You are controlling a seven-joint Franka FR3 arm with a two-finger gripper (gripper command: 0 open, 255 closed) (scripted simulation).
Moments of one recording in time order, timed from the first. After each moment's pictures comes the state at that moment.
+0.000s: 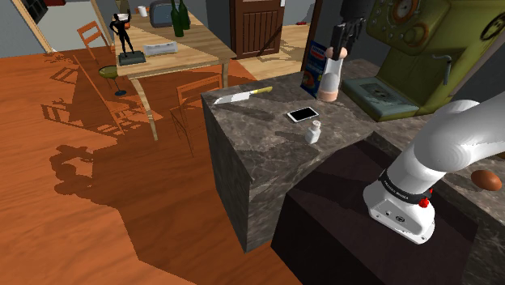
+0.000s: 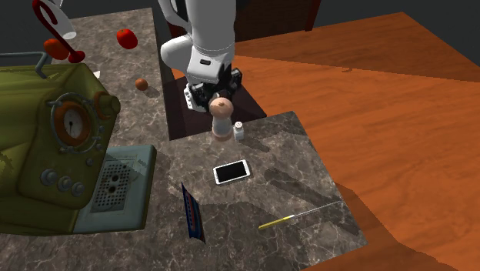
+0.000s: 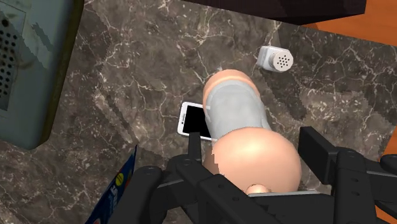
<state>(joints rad) 0.02 -0.57 -0.12 -2.30 -0.10 1.69 -0.08</state>
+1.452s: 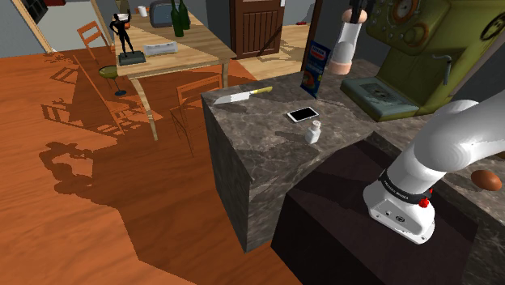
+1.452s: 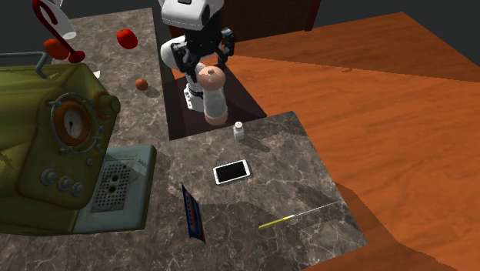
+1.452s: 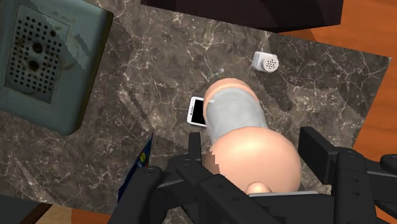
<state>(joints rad) 0.02 -0.54 -0.12 -2.01 -0.10 1.42 -0.12</state>
